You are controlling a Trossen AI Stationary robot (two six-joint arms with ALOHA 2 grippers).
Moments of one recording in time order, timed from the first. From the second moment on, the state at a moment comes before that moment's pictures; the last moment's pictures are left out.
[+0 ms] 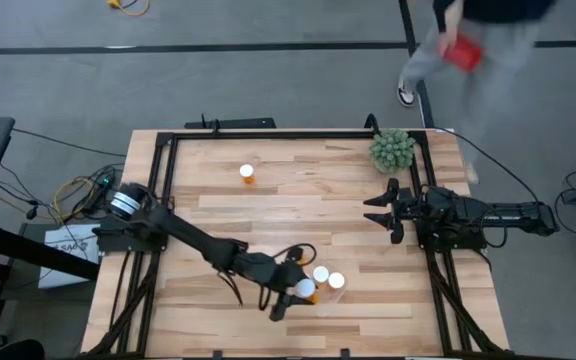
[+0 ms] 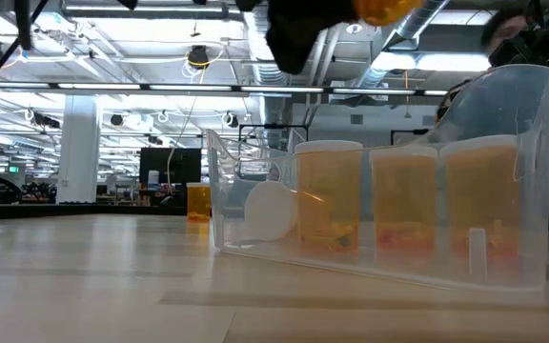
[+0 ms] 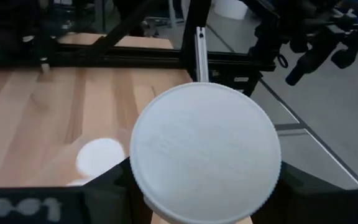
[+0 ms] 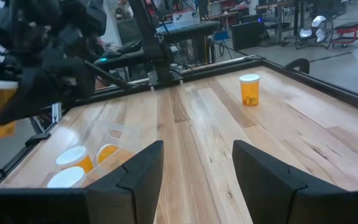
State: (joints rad) left arm -0.40 1.86 1.11 0.47 -0.04 -0.21; right arm -0.05 0.12 0.01 0.01 0.00 0.16
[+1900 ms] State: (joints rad) left arm -0.33 1.96 1.17 0.44 -0.01 -0.09; right arm -0.05 0.12 0.01 0.01 0.00 0.16
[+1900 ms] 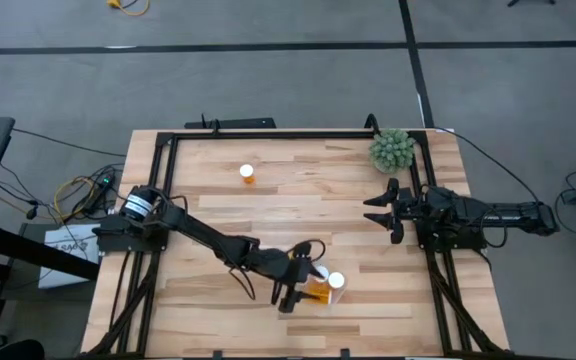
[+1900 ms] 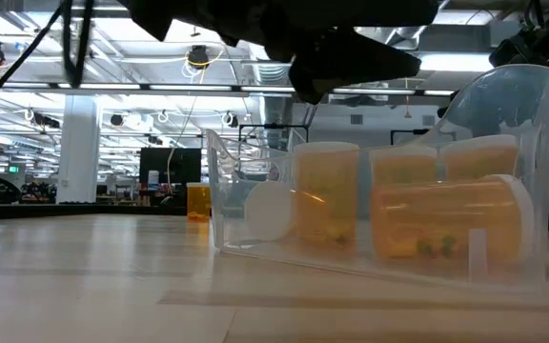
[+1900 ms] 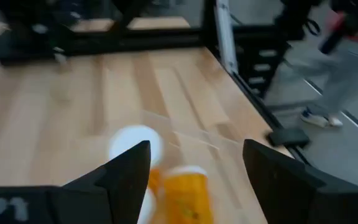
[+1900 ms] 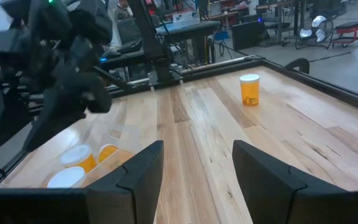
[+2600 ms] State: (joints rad) left arm -0.25 1.76 1.17 0.09 -0.06 -0.05; right arm -0.05 0.12 0.01 0.01 0.00 0.16
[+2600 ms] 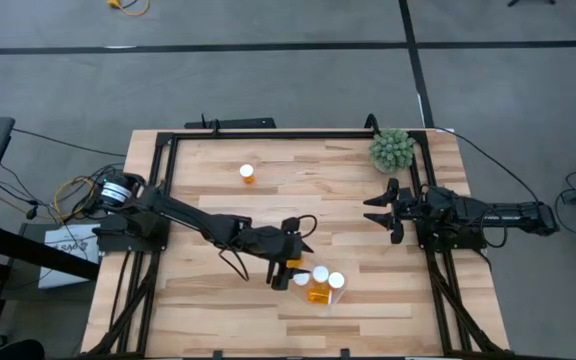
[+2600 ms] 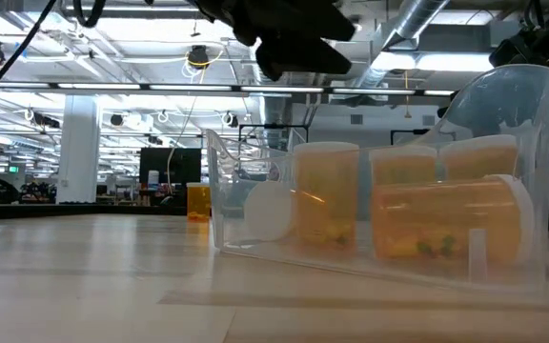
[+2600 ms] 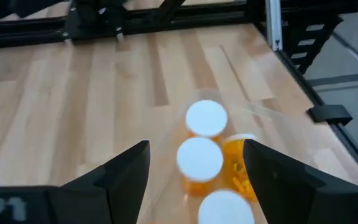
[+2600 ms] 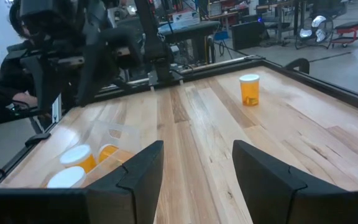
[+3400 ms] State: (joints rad) left arm -0.26 1.33 0.80 -0.01 -0.46 -0.20; right arm -0.05 0.12 0.01 0.01 0.00 0.16
